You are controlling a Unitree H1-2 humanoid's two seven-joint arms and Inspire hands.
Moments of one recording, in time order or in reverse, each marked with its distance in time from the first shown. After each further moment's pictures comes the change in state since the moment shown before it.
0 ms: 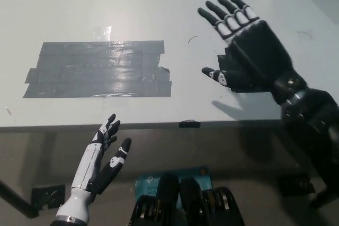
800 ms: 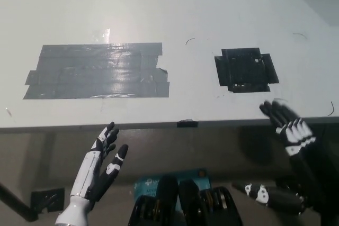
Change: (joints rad) left_arm 0.046 0.000 -0.001 0.001 -0.001 -0.001 0.000; right_arm 0.674 0.075 -0.136 -0.471 0.377 0.032 0.069
